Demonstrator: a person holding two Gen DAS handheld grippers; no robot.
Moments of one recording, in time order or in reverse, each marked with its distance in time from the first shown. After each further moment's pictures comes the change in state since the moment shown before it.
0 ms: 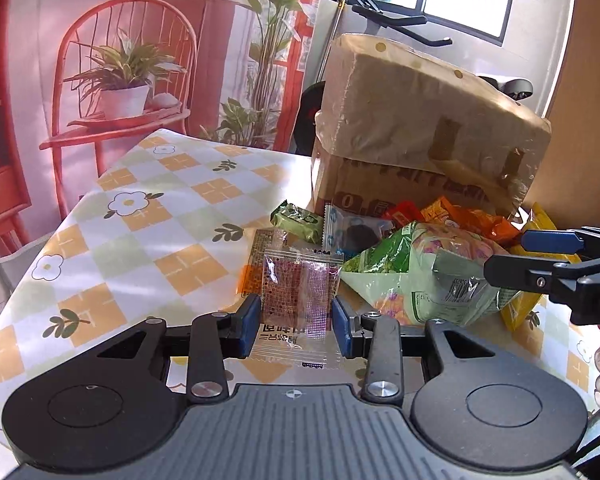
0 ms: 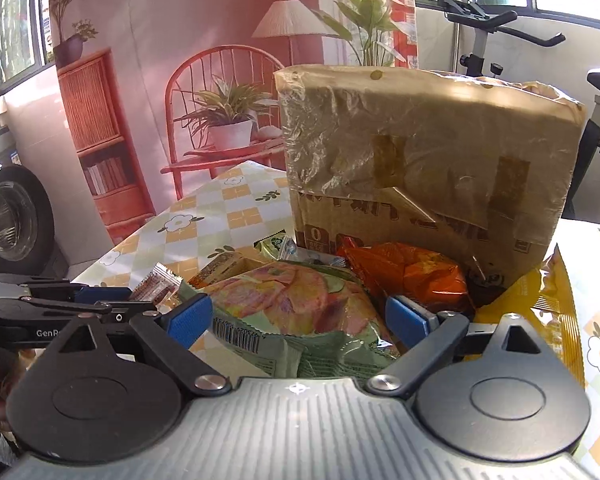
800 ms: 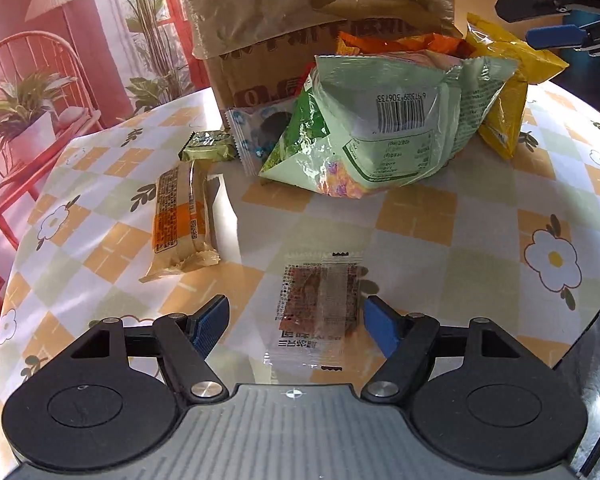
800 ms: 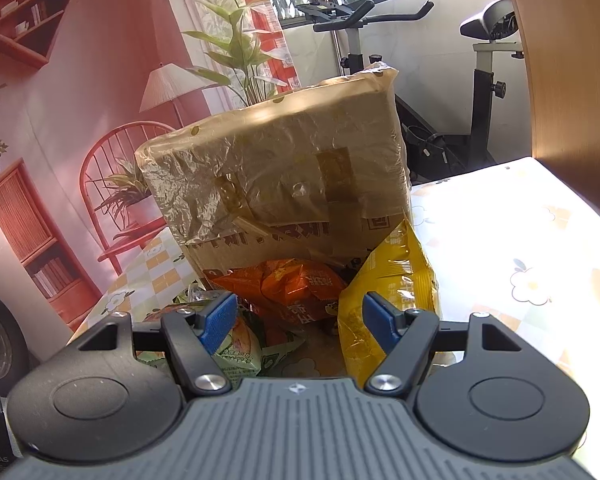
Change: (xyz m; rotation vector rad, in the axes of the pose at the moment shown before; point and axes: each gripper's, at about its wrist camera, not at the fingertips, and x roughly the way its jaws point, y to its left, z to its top) left arm 0.051 -0.037 -0.043 0.441 0.220 -0.034; right arm -0.052 -0.090 -0.024 0.370 -0.129 -0.145
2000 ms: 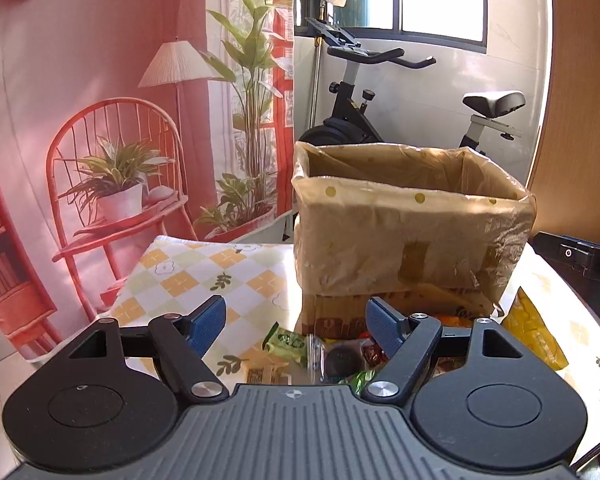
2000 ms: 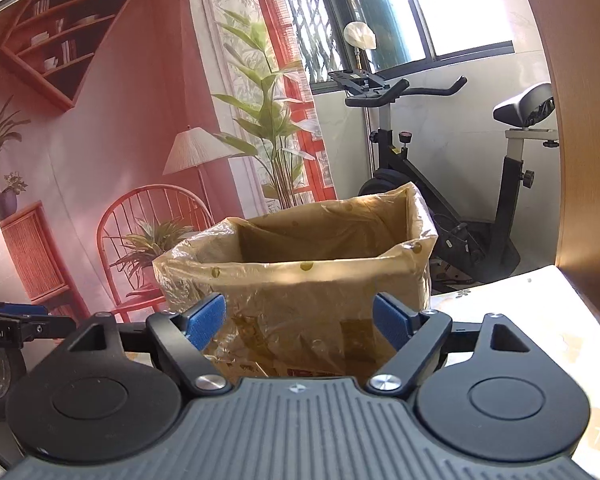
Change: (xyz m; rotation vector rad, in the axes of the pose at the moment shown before) left arm -0.098 0.031 0.129 -0.295 -0.240 0.143; right arm -0.001 0.012 0.081 -0.086 -0.171 0.050
